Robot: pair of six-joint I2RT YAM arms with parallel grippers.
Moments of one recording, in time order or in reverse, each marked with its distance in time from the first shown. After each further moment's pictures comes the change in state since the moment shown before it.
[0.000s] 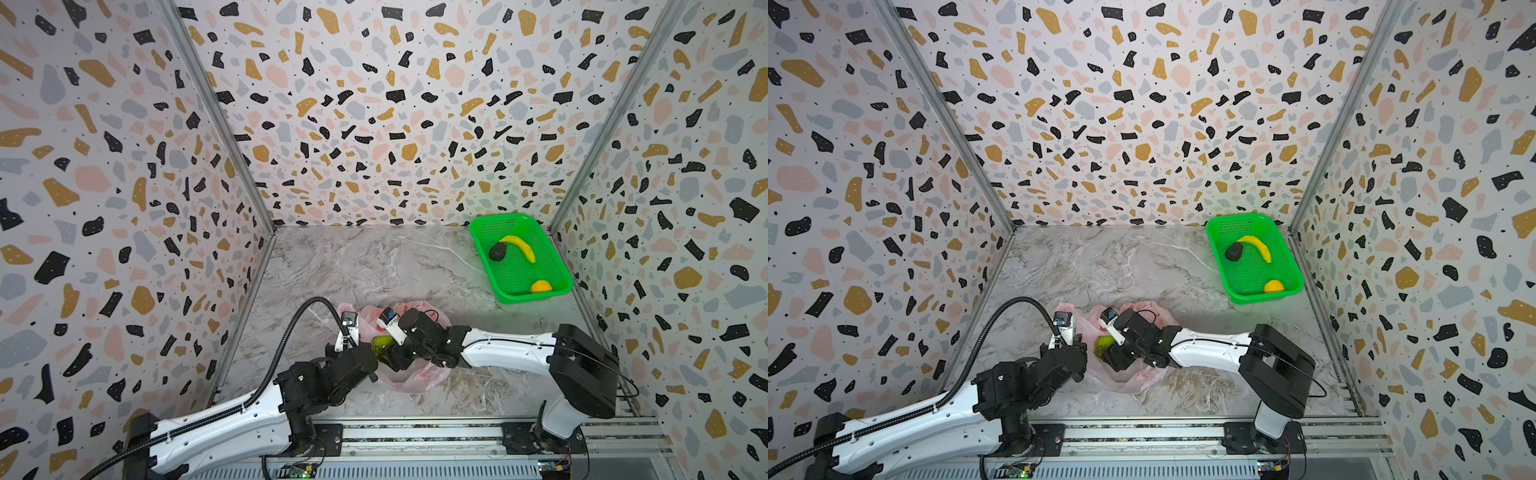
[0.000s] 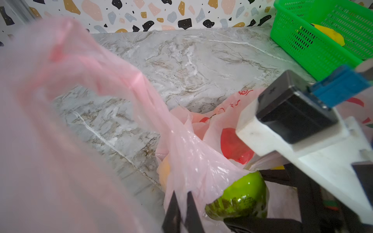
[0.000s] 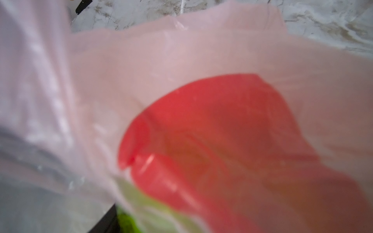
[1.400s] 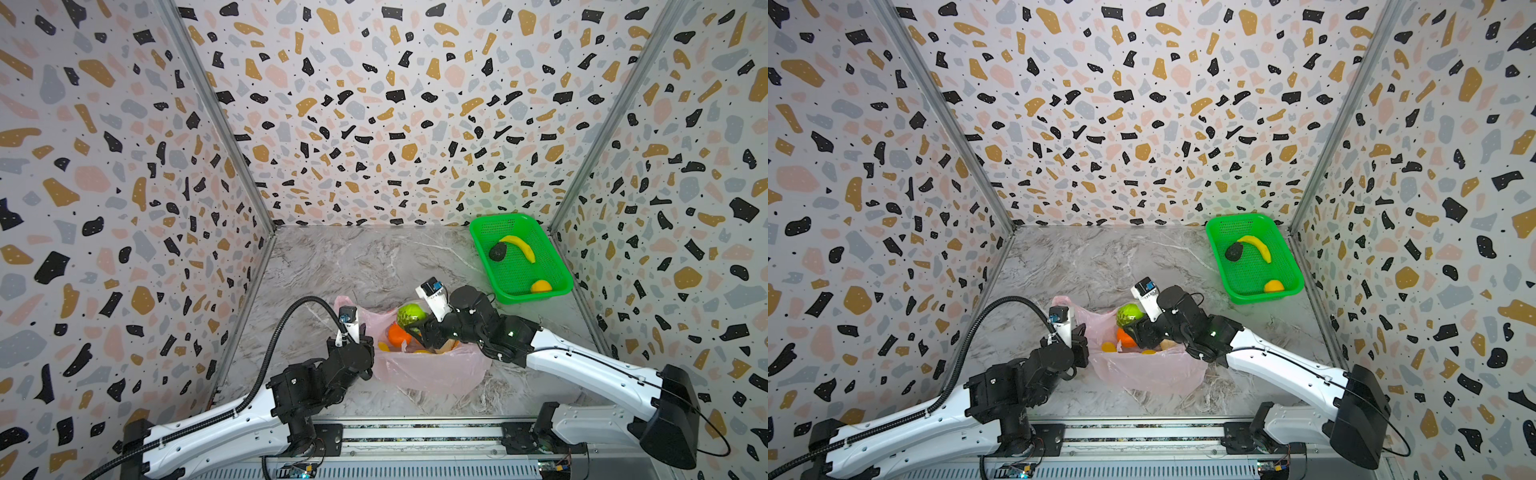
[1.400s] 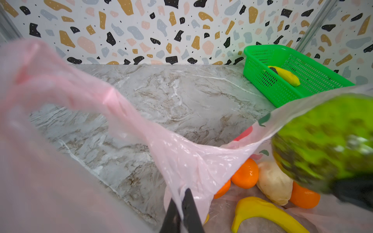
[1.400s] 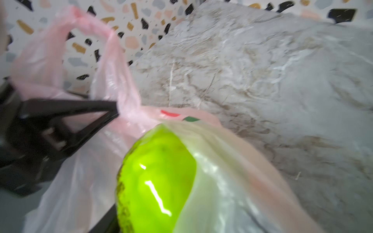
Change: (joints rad) left arm -0.001 -0.053 -0.011 0.214 -0.023 0.146; right arm -0.148 -0.390 -0.027 -0.129 0.024 -0.009
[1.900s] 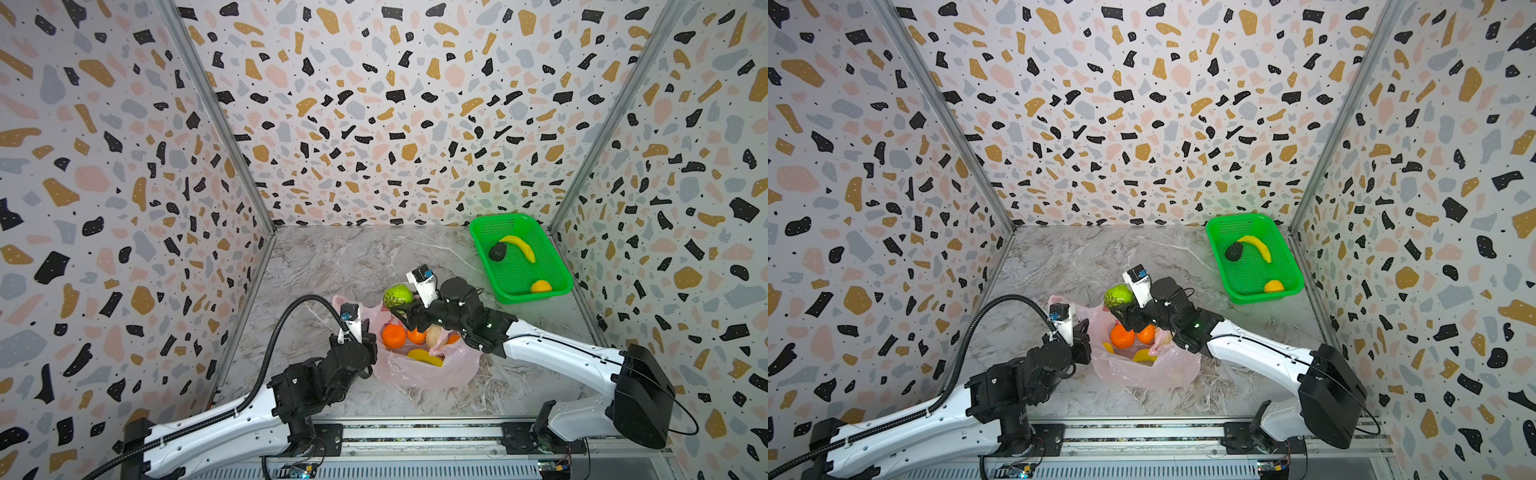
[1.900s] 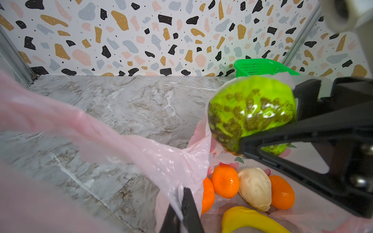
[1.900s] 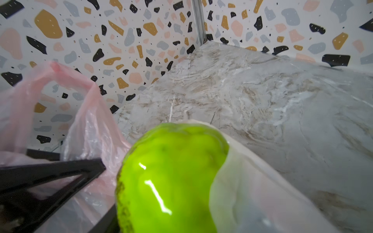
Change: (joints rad) left arm -0.002 0.012 0.000 0.074 0.000 0.037; right arm -0.043 0.107 0.005 0.287 -0.047 -0.006
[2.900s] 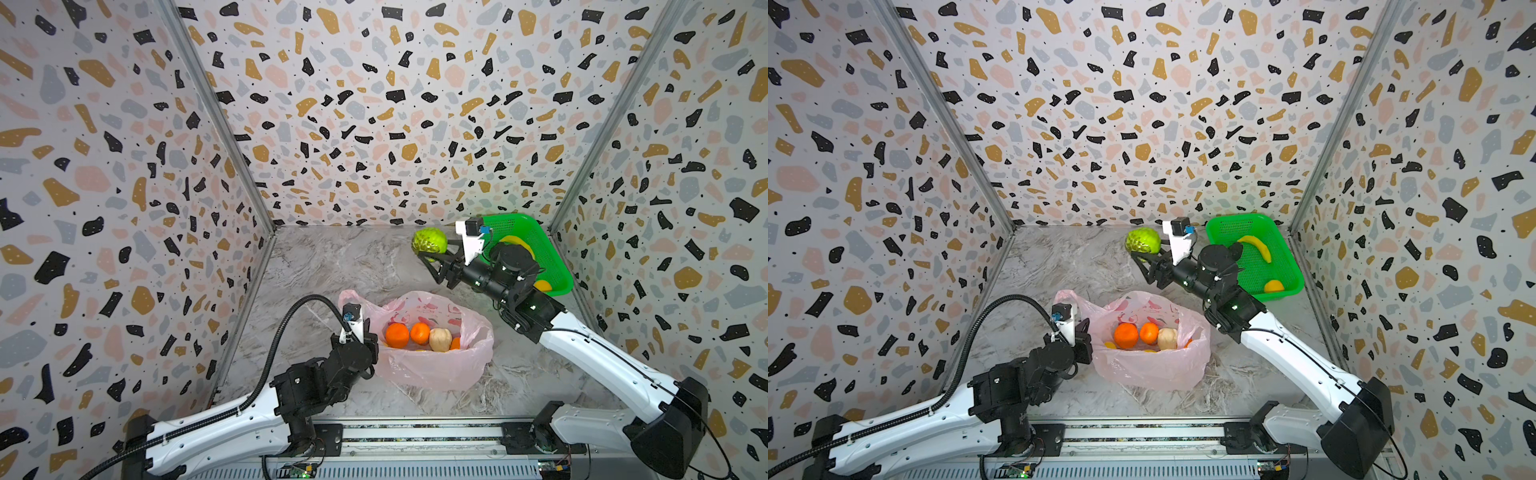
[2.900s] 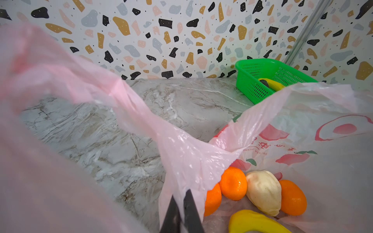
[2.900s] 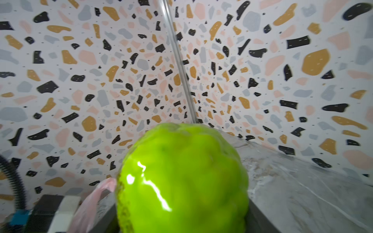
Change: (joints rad) left arm -0.013 0.007 0.000 0.020 -0.036 0.029; right arm -0.256 -0.144 0.136 0.068 -0.085 0.021
